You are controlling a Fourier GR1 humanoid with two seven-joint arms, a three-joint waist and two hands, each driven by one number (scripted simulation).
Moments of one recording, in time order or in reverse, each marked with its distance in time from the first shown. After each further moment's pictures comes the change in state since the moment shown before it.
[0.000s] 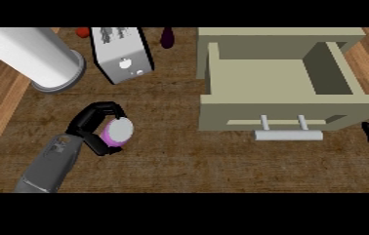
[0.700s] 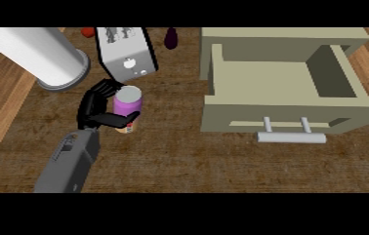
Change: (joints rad) left arm 0.084 -0.153 0.180 -0.366 0.234 0.436 0.276; right arm 0.044 0.026 -0.007 -0.052 0.005 -0.001 0.003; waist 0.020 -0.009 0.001
